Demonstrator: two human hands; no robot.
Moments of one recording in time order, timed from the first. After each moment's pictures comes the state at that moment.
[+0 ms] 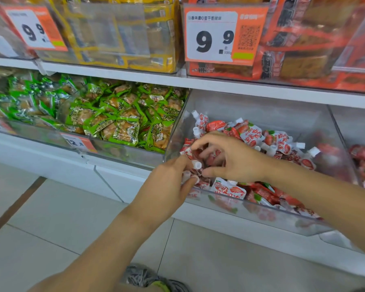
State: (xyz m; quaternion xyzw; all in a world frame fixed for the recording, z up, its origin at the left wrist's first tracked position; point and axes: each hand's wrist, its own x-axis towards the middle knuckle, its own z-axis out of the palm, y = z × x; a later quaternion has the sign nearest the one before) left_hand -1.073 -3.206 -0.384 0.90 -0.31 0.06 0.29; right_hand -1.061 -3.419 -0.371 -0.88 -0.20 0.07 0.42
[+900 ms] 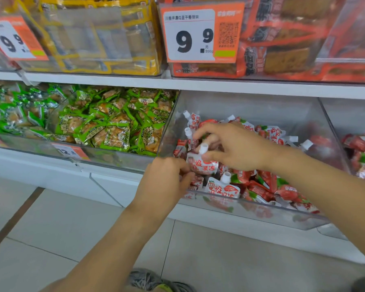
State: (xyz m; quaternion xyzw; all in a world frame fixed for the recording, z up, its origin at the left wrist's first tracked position) left_hand -1.061 -3.224 -0.377 0.93 -0.26 0.06 0.26; right_hand -1.060 -3.430 -0.349 -0.92 -0.15 0.06 0.35
